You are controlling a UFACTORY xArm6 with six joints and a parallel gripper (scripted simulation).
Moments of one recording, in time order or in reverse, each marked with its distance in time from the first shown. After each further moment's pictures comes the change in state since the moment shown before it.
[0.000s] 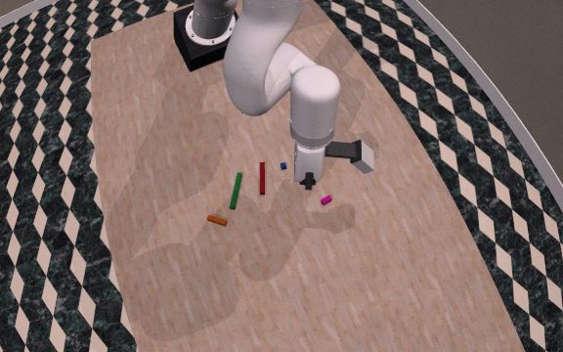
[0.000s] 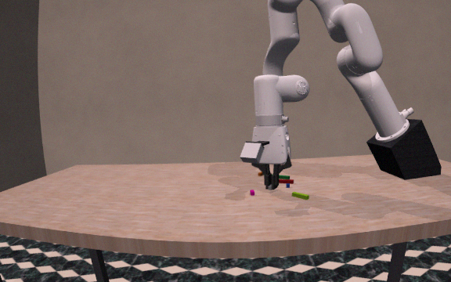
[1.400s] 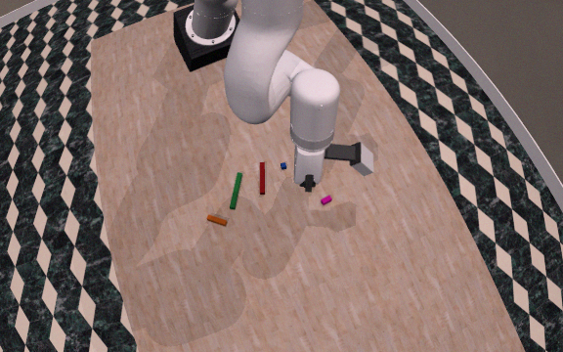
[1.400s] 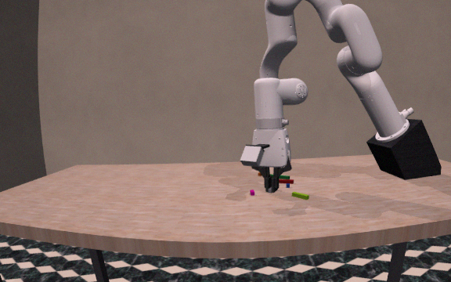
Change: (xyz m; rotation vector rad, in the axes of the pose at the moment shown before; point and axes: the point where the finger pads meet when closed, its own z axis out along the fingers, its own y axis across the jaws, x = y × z) arm 0.000 0.000 0.008 -0.001 -0.001 0.000
